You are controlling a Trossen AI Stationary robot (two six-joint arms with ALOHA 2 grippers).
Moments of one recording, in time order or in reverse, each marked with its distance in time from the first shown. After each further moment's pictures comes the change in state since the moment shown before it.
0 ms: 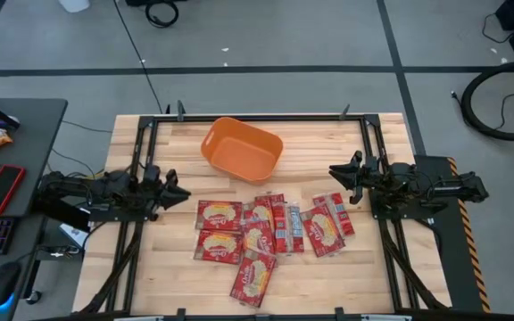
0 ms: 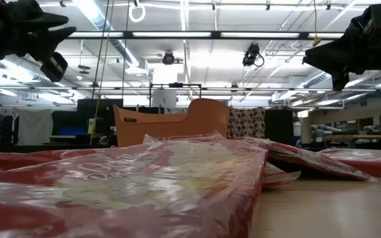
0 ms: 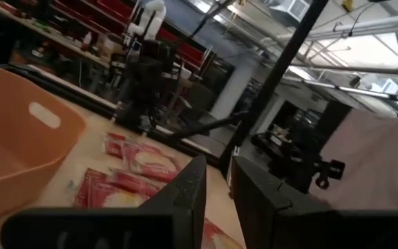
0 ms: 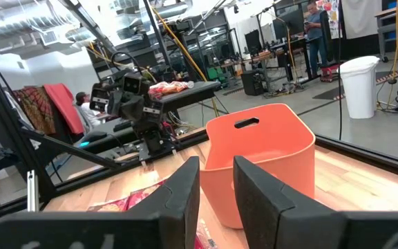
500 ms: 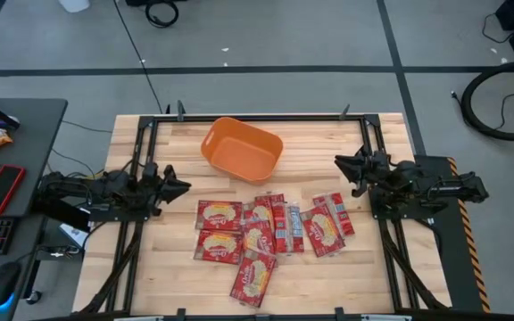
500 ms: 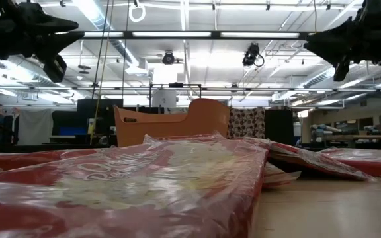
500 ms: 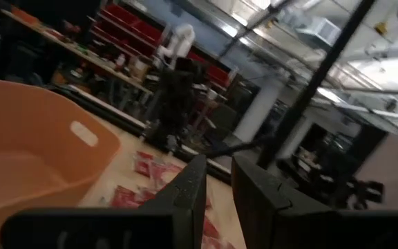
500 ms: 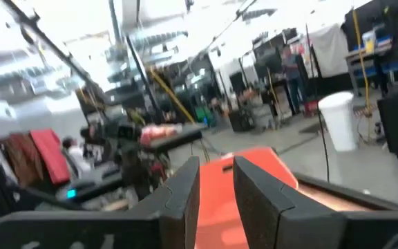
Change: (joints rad) left arm 0.004 0.000 0.000 0.032 -0.150 0.002; right arm -0.002 0.001 0.000 0.177 0.095 -0.025
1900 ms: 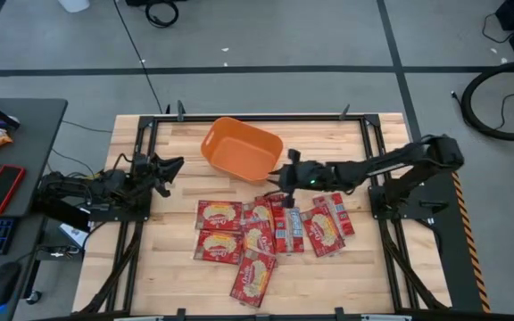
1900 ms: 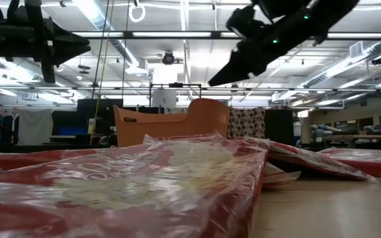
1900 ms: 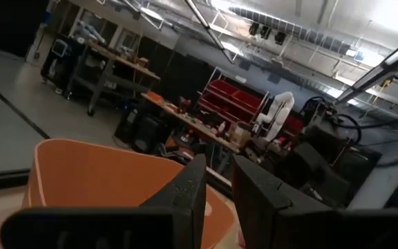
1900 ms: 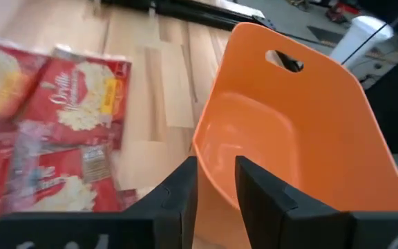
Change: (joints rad) left arm 0.000 0.000 0.000 0.065 -0.457 0.151; right arm 0.024 1.489 0.786 -0.081 -0.032 -0.443
